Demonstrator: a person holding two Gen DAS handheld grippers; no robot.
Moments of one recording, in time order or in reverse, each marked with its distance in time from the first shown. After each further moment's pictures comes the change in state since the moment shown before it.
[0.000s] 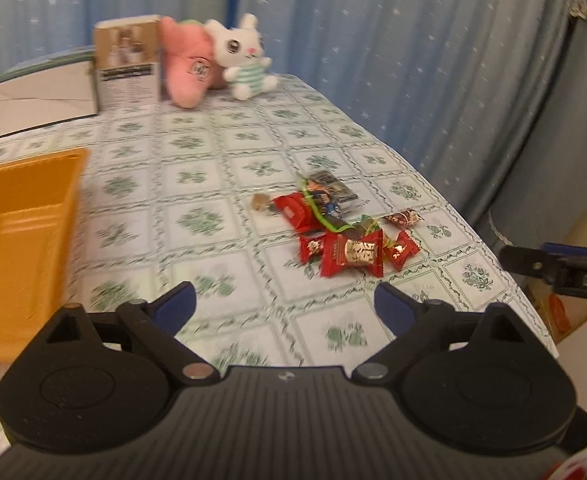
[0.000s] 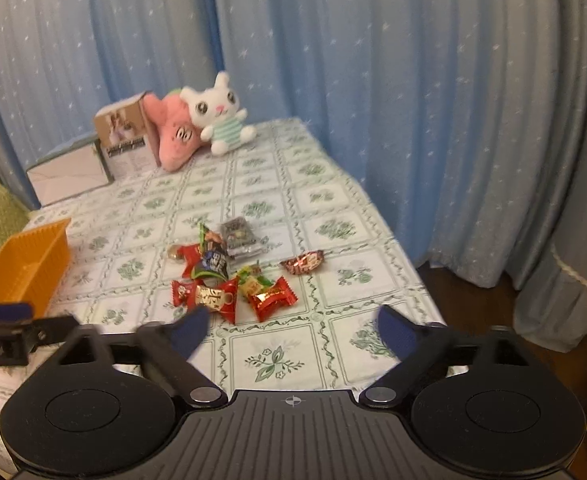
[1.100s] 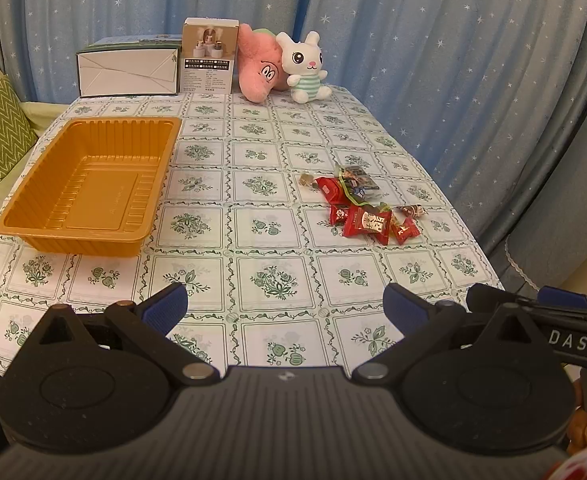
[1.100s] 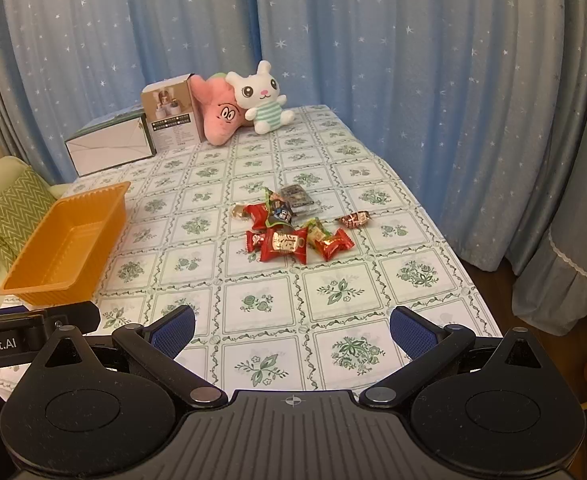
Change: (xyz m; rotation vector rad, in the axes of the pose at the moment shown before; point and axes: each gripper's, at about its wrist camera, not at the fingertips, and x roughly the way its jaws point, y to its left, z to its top) left arm -0.135 -0.004 -0.054 -0.167 -0.023 0.126; right arm -0.096 0.087 -0.043 -0.042 0.030 -0.019
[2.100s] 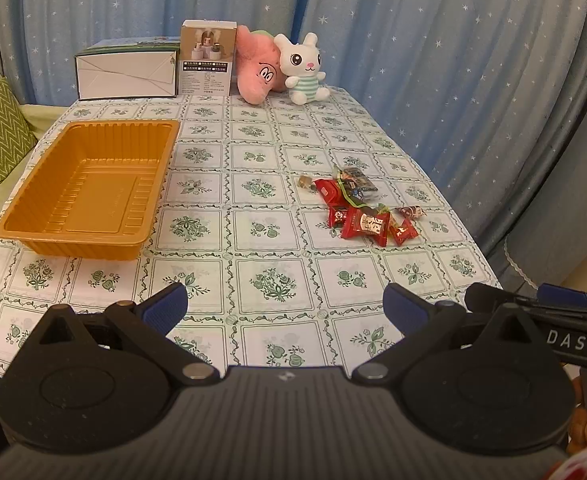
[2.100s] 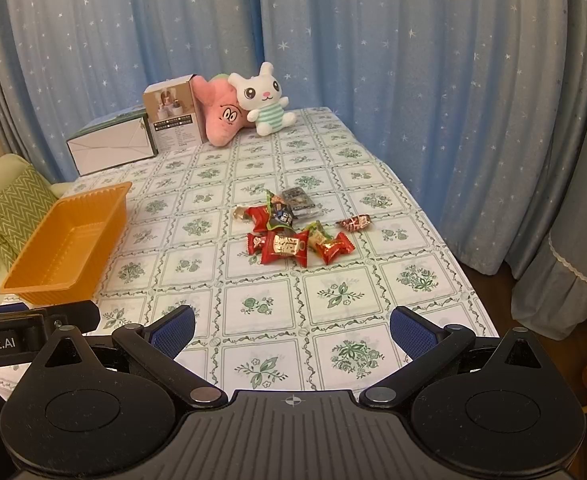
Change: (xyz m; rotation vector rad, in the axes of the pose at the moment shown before) left arm 0.001 -0.003 0.002 0.004 0.000 0.001; right arm -0.001 0.001 0.004 -0.003 0.000 -0.002
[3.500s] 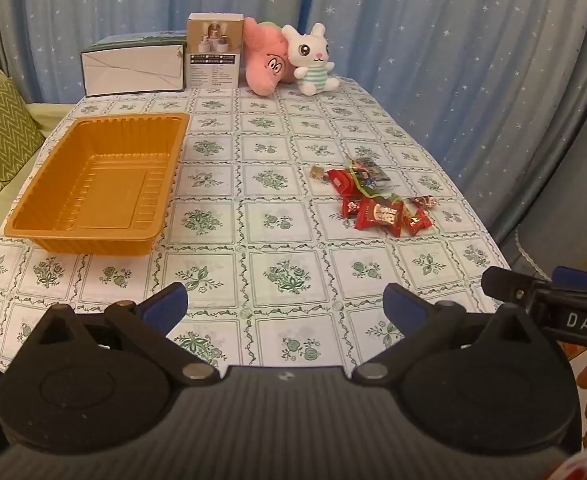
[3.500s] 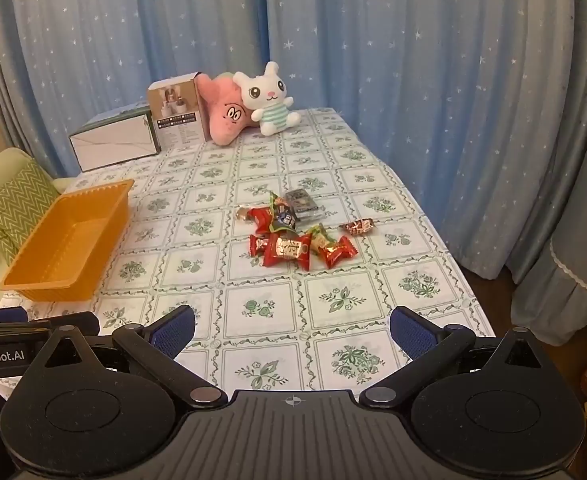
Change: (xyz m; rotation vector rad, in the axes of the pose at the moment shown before) left arm 0.001 0.001 0.000 0.022 0.026 0.032; right arm 0.001 0.000 0.006 -0.018 0.005 0.007
